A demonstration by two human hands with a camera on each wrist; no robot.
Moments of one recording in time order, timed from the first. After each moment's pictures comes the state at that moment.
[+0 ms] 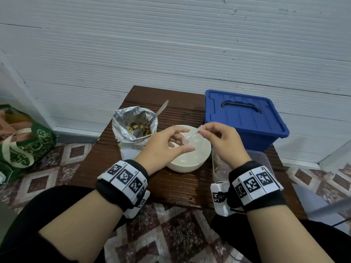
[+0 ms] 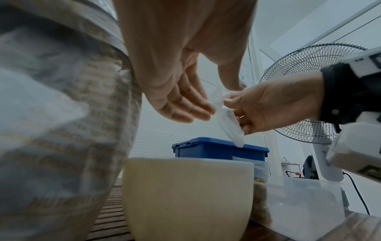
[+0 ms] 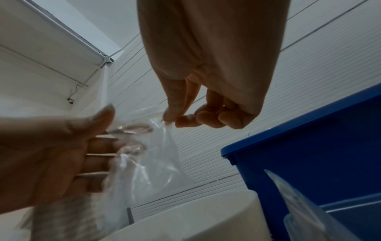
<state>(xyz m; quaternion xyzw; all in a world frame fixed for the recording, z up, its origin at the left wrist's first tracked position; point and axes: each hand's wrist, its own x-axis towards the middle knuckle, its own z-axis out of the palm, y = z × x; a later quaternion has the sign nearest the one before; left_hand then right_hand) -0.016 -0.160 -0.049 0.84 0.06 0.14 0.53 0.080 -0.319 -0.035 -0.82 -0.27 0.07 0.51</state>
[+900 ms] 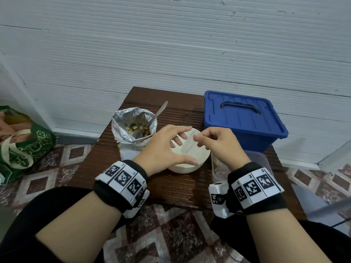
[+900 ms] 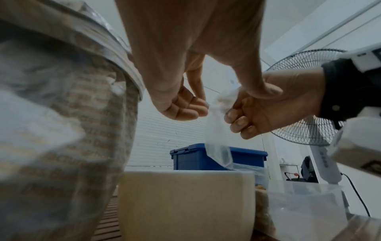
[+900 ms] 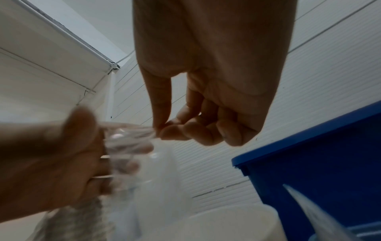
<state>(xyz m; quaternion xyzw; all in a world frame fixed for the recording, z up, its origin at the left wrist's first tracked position) -0.016 -0.158 -0.046 0.87 0.03 0.13 0.48 0.068 -0.316 -0.022 -0.83 -0.23 0.13 0.49</state>
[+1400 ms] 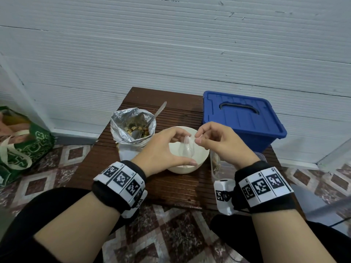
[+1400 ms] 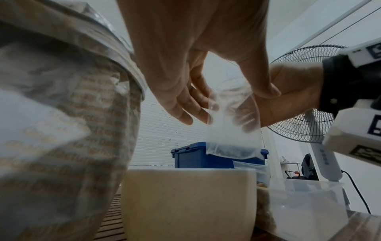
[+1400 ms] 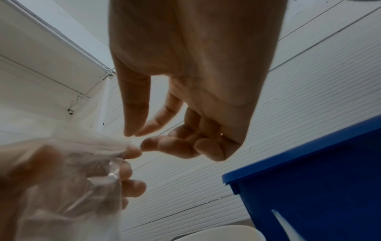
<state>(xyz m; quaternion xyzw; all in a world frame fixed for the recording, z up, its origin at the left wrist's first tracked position) -0.017 -0.158 -0.046 0.87 0.01 0.12 0.48 0.071 -0.328 -0.011 -0.80 -0.31 0.18 0.48</state>
